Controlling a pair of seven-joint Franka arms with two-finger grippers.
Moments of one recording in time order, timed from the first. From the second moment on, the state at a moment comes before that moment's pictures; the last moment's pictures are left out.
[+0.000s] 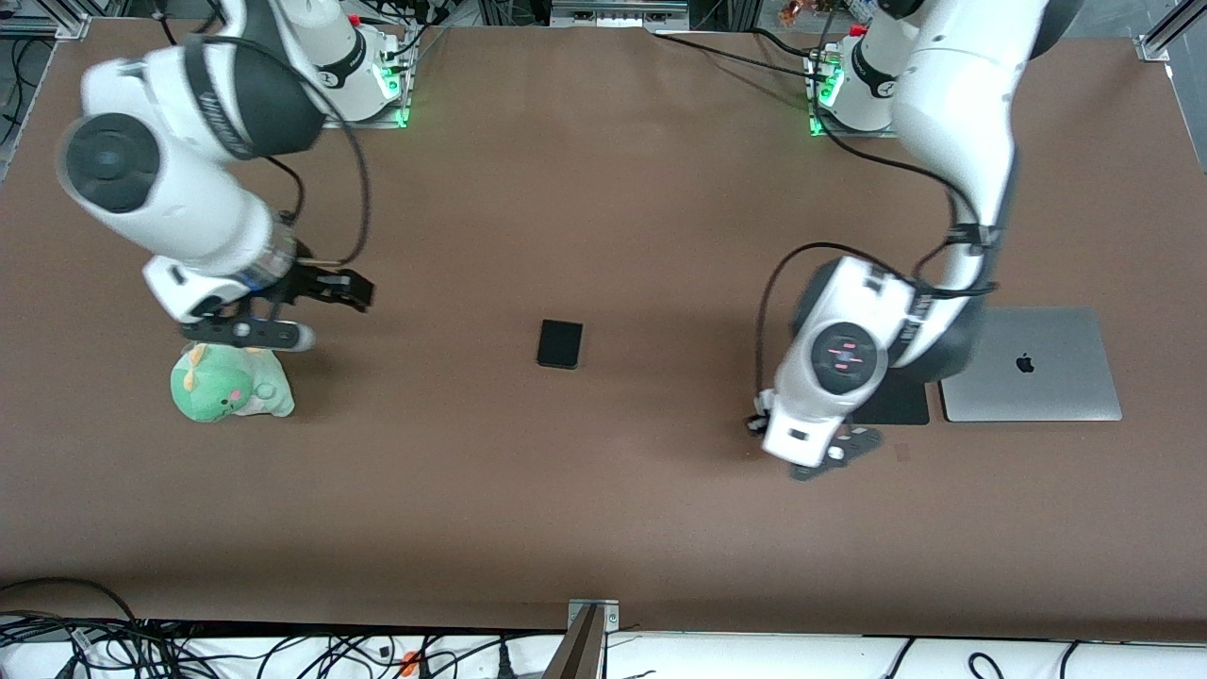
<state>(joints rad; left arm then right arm) -0.24 0.73 -0.09 -1.29 0.14 1.96 -0.77 0.32 0.28 0.02 -1.57 -0.01 1.80 0.44</state>
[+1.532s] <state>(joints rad) 0.03 0.50 -0.10 -2.09 0.14 2.54 -0.24 0.66 0.75 0.02 -1.62 -0.08 2.50 0.82</state>
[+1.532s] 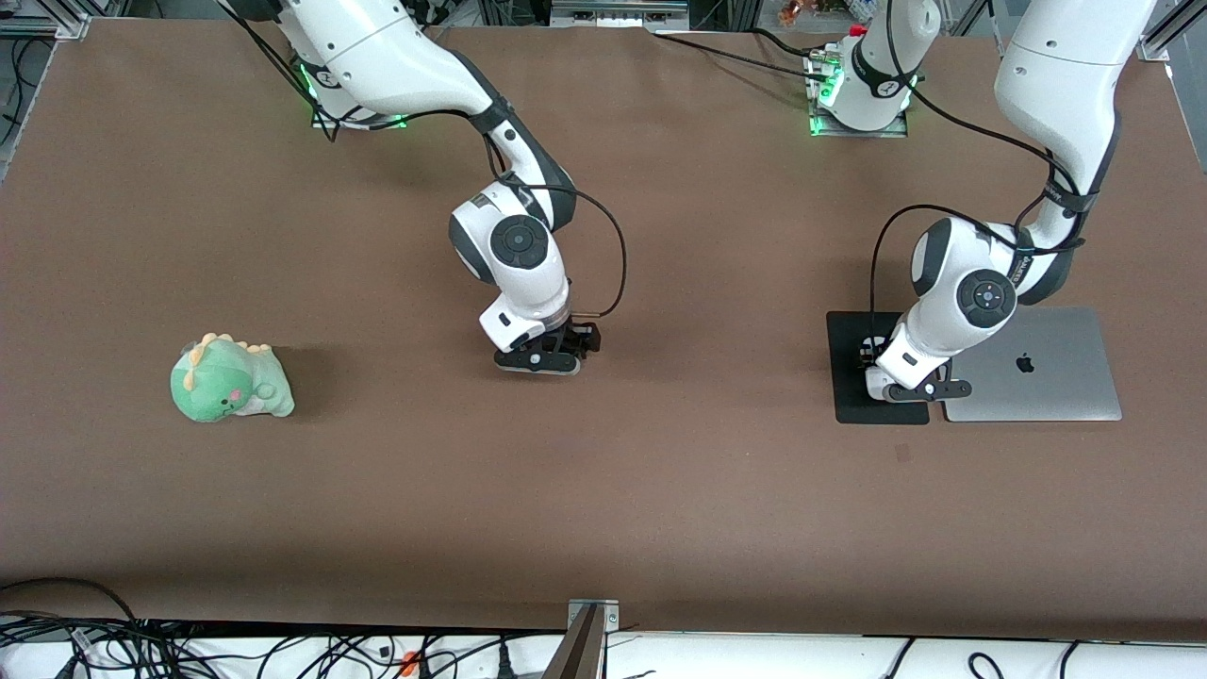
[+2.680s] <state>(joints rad) 0.08 0.22 -0.10 -1.77 0.15 1.97 -0.08 0.72 0.75 -0.02 -1.69 -0.10 2.53 0.82</state>
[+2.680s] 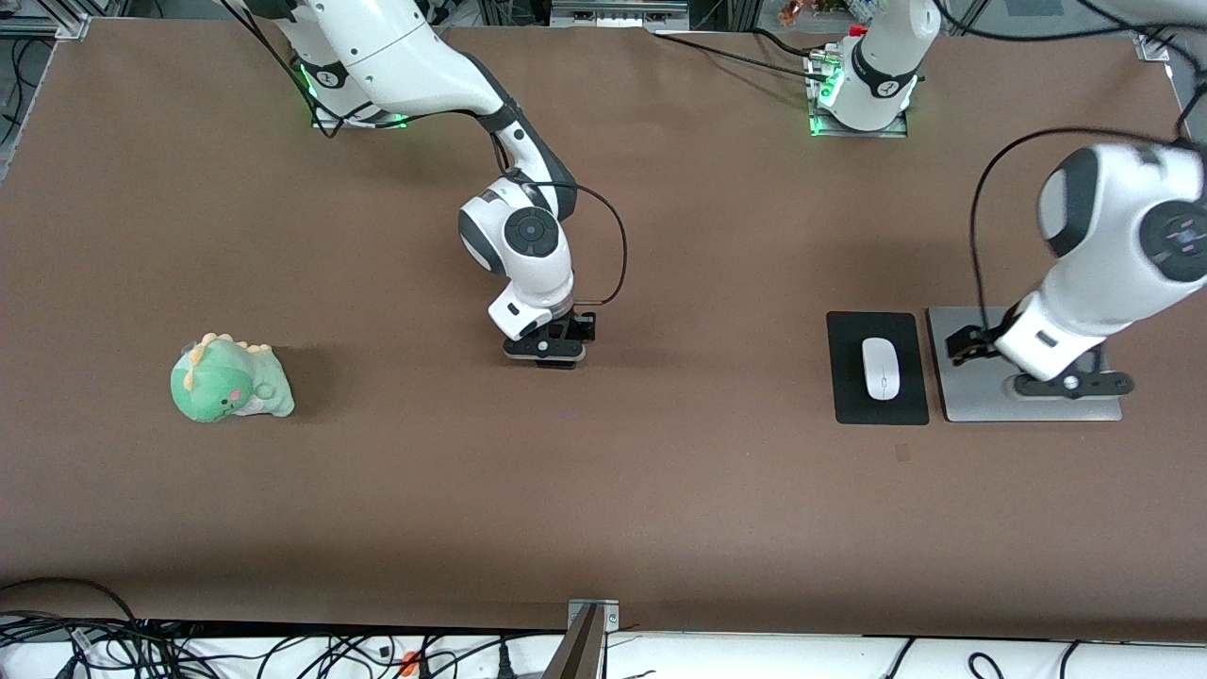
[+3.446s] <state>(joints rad) 0.14 0.10 -0.10 -1.52 0.01 1.59 0.01 0.45 0.69 -0.04 -1.63 -0.06 2.30 0.43</state>
